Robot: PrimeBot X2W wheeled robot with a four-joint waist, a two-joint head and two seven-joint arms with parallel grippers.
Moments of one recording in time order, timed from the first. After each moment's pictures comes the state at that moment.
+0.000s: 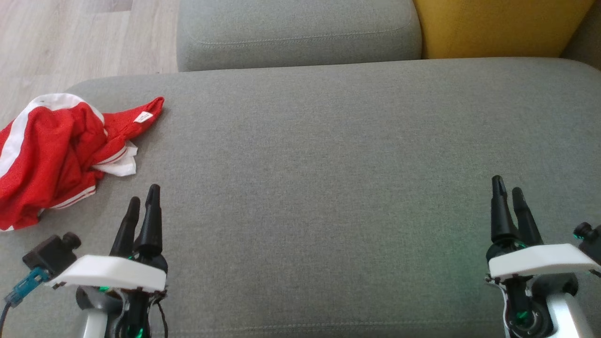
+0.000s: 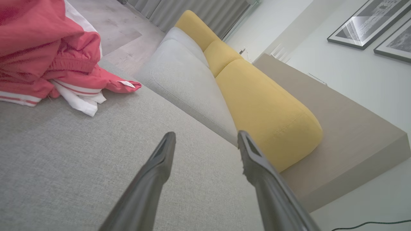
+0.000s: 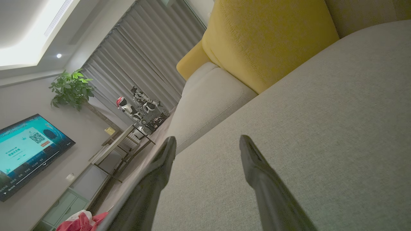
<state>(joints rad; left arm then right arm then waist) -0.02 0.09 -0.06 0.13 -0.82 -0.10 -0.07 -0.04 -0.07 -0.01 0.19 0.77 0.12 -0.05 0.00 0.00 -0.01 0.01</state>
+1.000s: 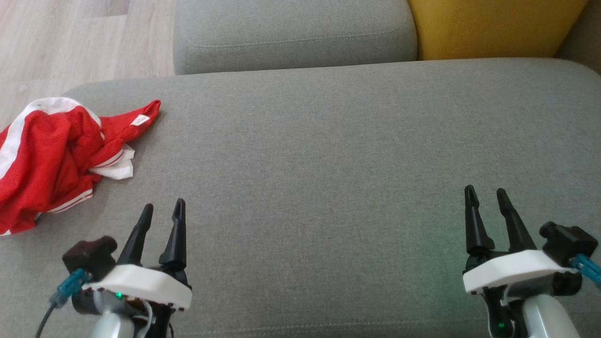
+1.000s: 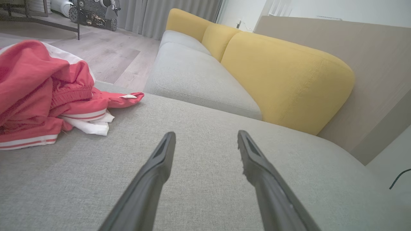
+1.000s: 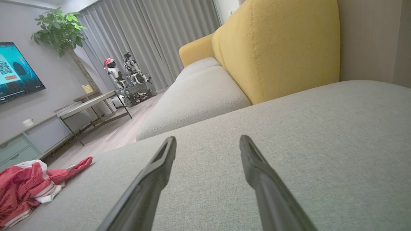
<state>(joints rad) -0.01 0.11 -0.15 0.16 -0.48 -0.06 -0.15 -0.03 -0.06 0.03 0.22 0.41 0.12 -0.10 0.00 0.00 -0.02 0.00</state>
